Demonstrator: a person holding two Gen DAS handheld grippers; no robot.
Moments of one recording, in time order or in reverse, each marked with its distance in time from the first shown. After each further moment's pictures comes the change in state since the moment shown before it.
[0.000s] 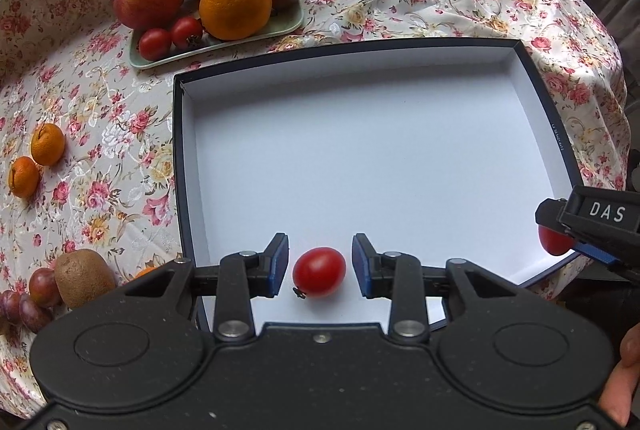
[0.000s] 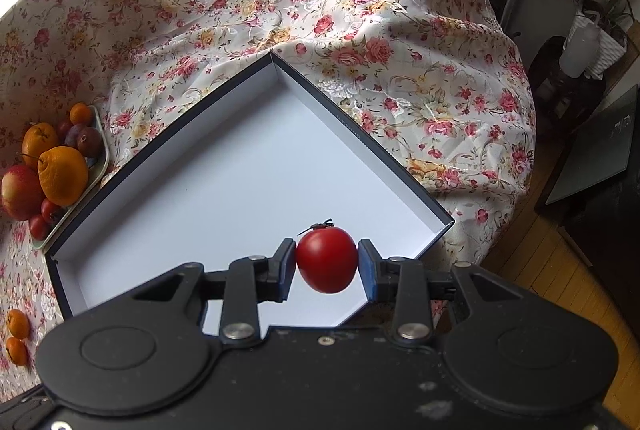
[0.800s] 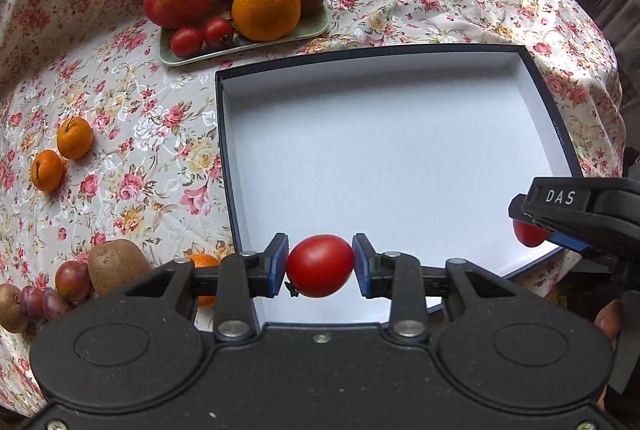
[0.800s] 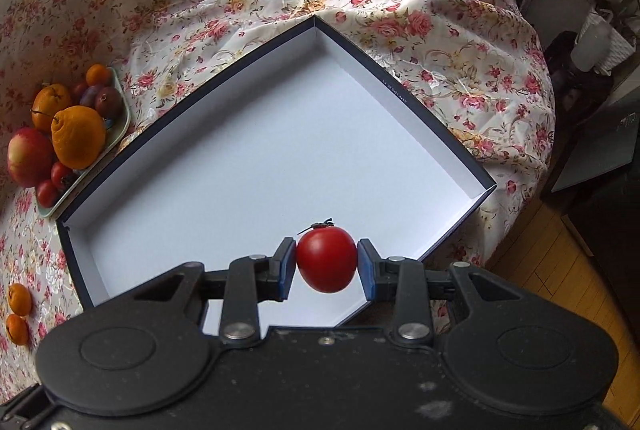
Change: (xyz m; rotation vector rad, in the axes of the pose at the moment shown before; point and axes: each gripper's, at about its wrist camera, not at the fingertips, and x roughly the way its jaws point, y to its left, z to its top) left arm -0.019 0.024 -0.009 0.003 -0.012 -0.006; right arm -0.002 0.032 -0.016 -0.039 0.046 -0.011
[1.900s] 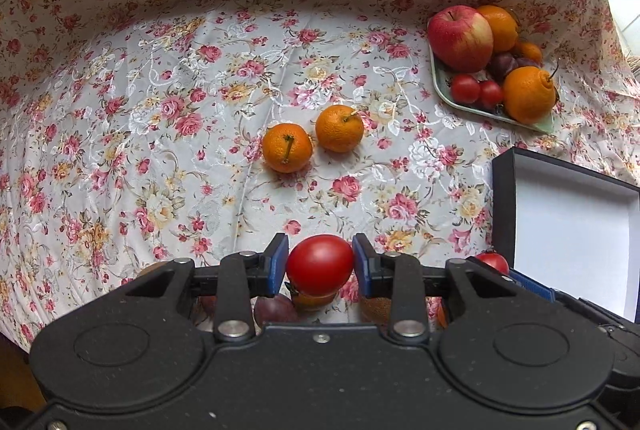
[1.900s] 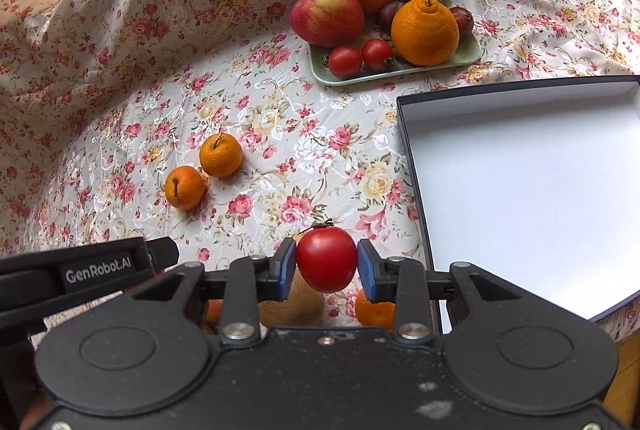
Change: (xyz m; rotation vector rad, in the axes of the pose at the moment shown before) left arm -0.042 0.211 -0.013 -0.349 -0.010 0.095; right arm -0.036 0.218 -0.106 -0.471 0.076 0.318
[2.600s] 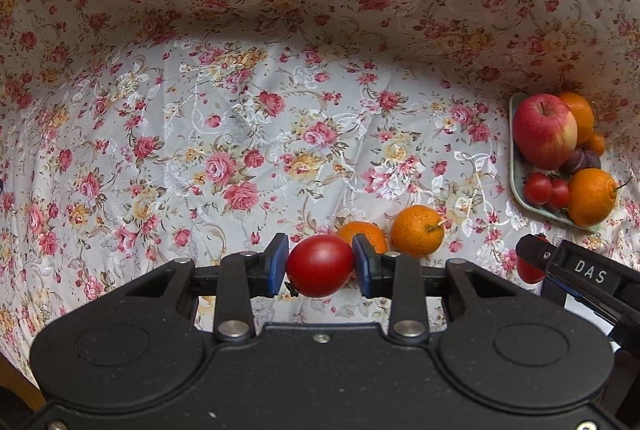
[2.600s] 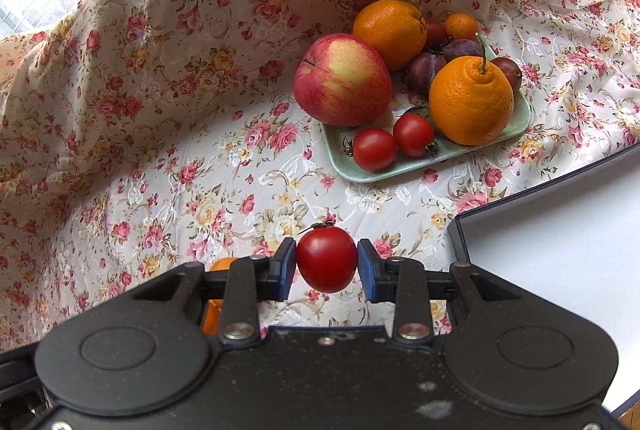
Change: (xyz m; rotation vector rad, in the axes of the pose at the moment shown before) left arm 0.034 0.065 0.072 -0.145 -0.020 0.026; right arm 0.059 0.032 0.084 0.088 -0.048 0.000
